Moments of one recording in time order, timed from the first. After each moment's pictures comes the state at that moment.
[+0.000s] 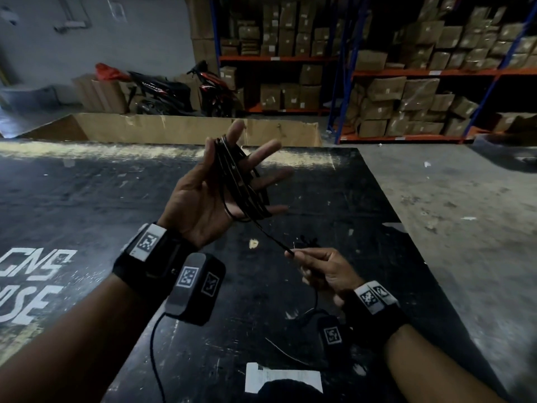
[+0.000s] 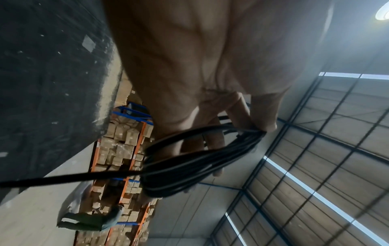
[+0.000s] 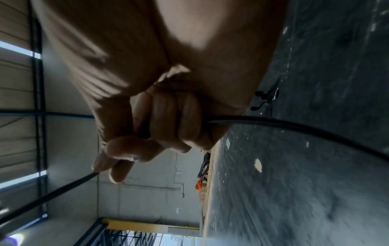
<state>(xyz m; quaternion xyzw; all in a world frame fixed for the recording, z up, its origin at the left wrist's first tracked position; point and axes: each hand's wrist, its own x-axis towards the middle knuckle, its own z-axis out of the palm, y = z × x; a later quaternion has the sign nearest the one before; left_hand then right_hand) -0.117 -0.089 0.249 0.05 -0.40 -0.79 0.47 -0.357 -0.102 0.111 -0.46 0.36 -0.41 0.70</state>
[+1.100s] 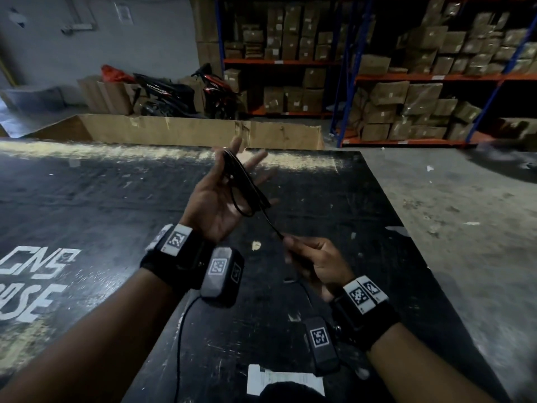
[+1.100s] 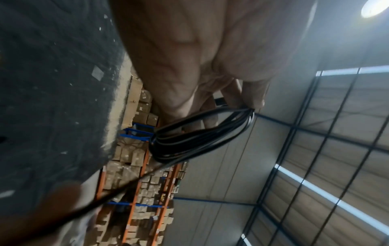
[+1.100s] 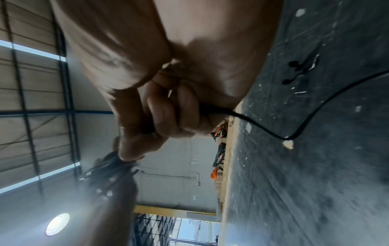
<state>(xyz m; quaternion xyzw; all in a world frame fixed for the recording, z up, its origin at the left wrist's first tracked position) -0.117 -0.114 0.228 0.19 -0.35 -0.70 0.59 -0.325 -0.097 0.142 -0.45 0.33 -0.46 0.69</state>
